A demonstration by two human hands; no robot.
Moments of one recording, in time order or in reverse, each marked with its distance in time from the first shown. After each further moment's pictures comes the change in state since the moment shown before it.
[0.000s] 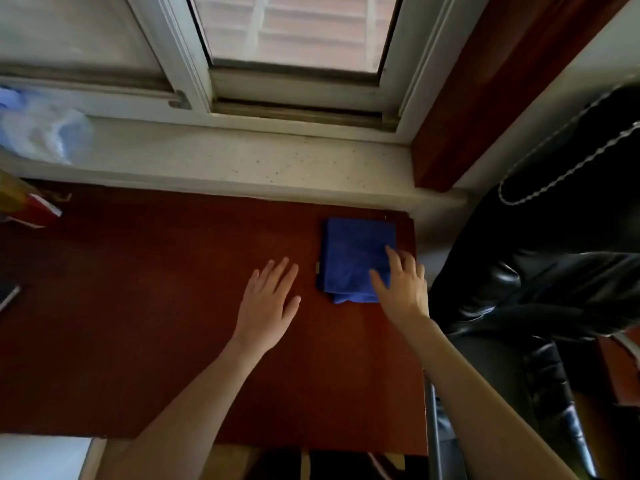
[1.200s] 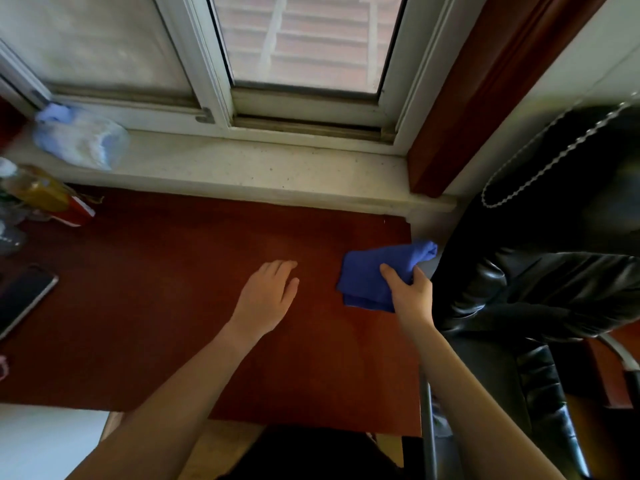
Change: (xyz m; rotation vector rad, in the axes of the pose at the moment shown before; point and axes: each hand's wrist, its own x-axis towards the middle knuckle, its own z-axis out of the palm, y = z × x) left_hand -0.016 0.014 -0.072 -0.148 0.097 0.030; right_hand -0.056 -0.042 -0.062 1.130 0.094 0.357
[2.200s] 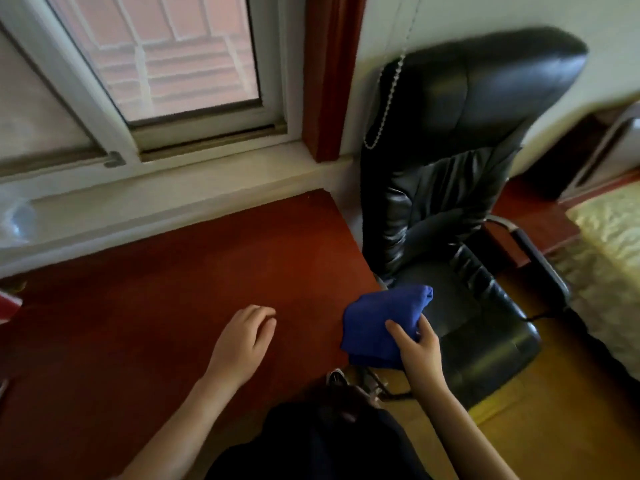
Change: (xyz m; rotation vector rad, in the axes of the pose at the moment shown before) left_hand -0.109 -0.004 -0.024 -0.166 -0.230 0.242; right_hand -0.222 0.086 -0.054 0.219 0.370 0.081
